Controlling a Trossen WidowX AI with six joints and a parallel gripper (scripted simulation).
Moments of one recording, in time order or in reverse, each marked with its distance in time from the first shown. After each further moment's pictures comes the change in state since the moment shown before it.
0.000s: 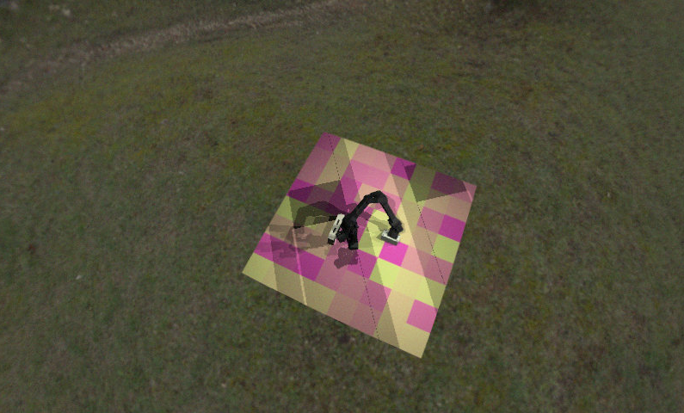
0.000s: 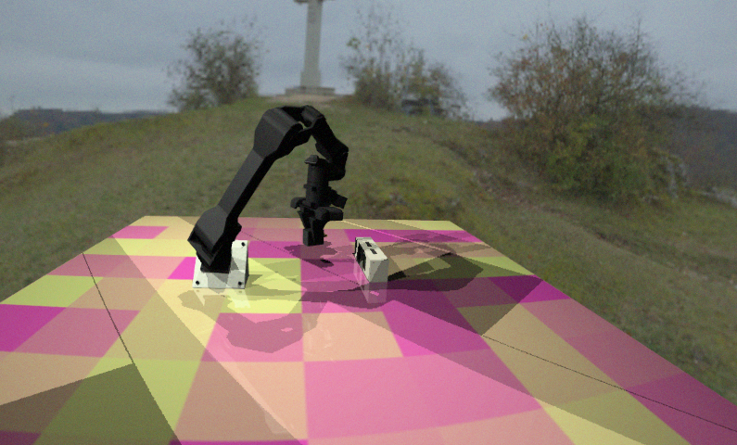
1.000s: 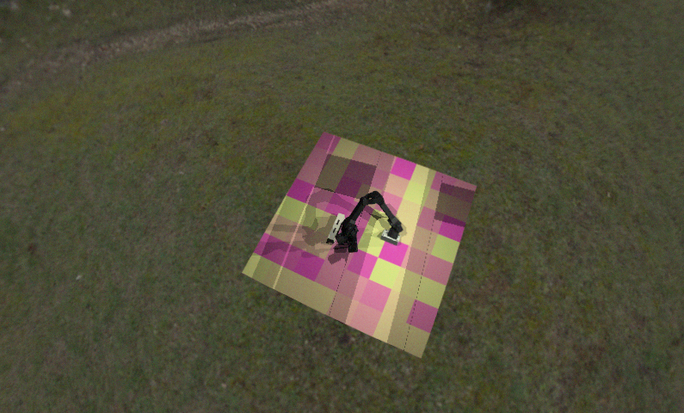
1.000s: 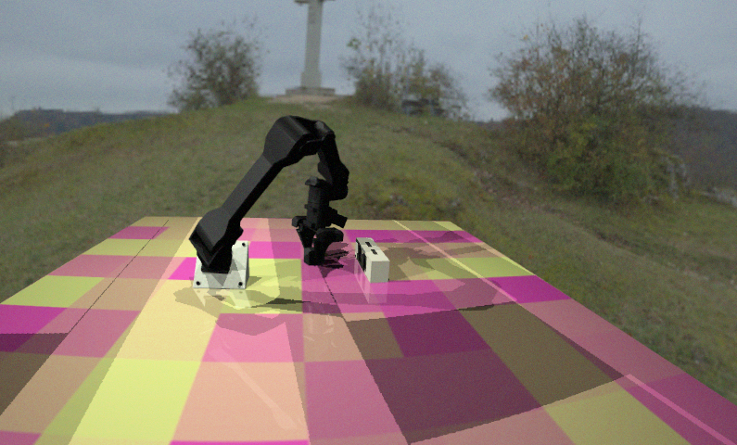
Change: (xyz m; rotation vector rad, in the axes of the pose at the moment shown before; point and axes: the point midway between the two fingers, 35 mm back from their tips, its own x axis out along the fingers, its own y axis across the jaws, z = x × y) arm 0.053 0.002 0.007 -0.001 0.004 0.003
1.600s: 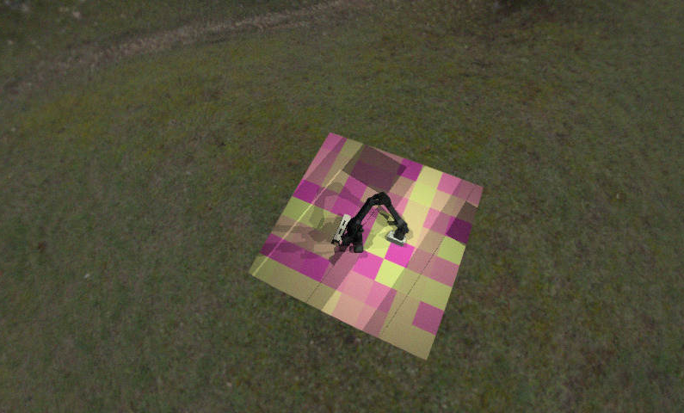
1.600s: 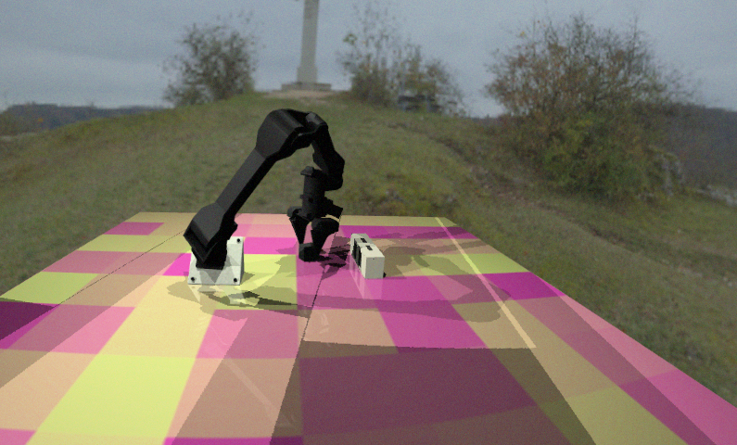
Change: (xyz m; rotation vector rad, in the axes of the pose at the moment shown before) arm -0.015 0.001 0.000 0.000 -0.003 0.002
